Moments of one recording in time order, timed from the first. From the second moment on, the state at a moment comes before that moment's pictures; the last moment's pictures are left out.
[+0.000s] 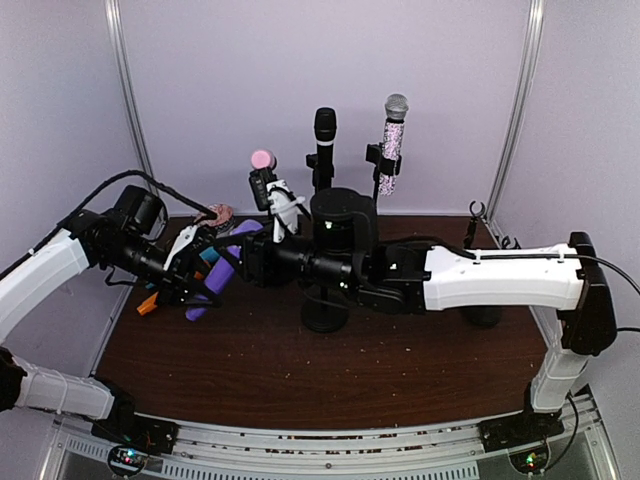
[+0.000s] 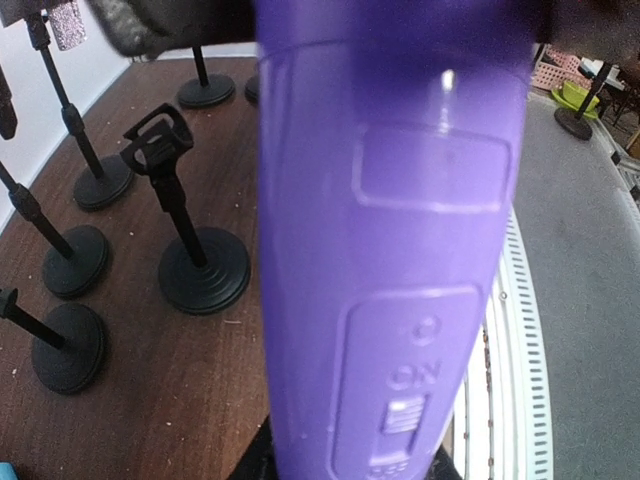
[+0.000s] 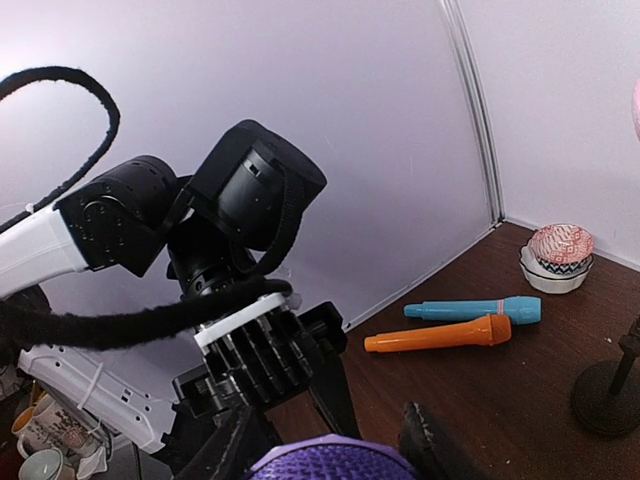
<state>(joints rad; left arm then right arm) -0.40 1.16 1.10 -0.95 0.88 0.79 1.23 1.80 1.54 0.23 0.08 0.37</state>
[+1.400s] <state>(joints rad) -0.15 1.58 0.83 -0.51 -0.10 0.77 1.23 1.39 1.09 -0.01 0.67 0.26</state>
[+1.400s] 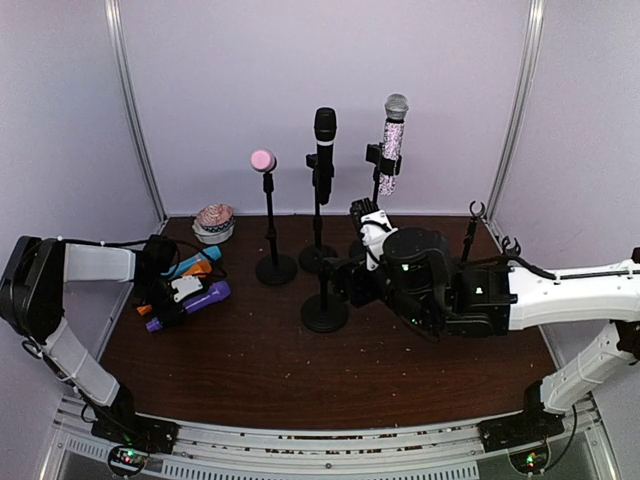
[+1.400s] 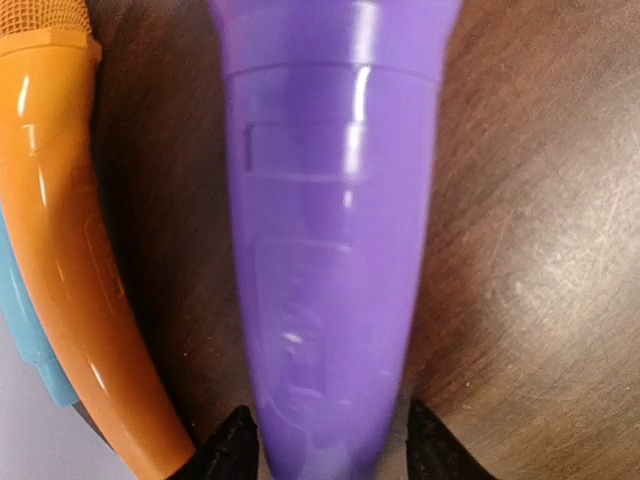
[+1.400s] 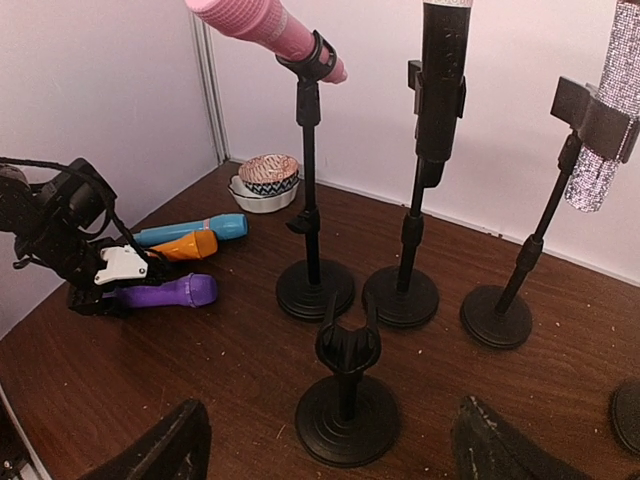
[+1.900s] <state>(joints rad) -0.15 1.41 0.93 -0.68 0.08 0.69 1.15 1.64 1.44 -0.26 0.62 0.26</state>
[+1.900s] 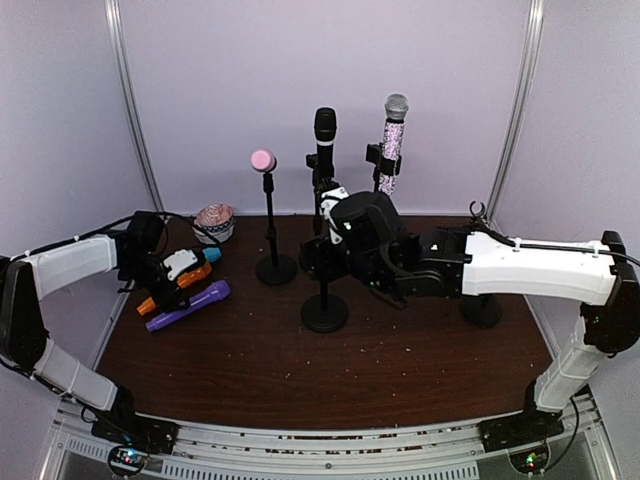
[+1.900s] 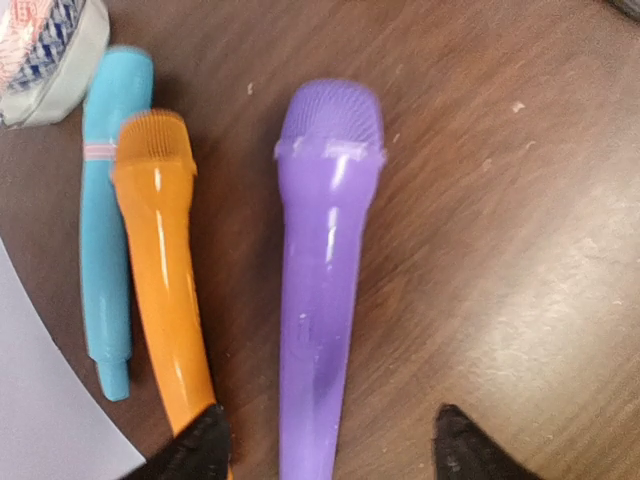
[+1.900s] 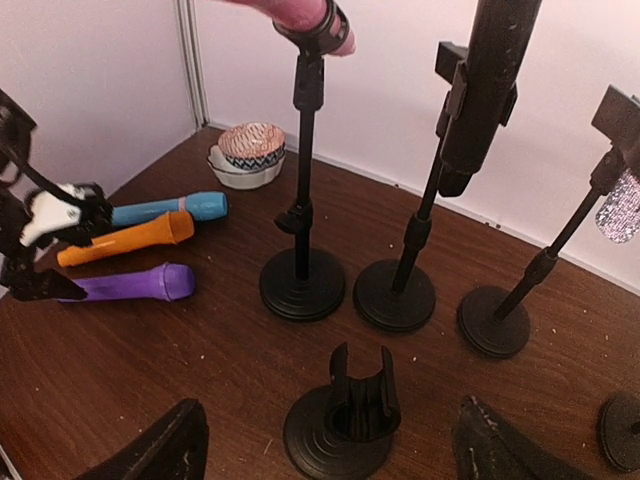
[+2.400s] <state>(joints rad) -0.15 1.29 1.08 -0.89 0.27 0.64 1.04 1.81 1.51 -0.36 0.53 0.24</state>
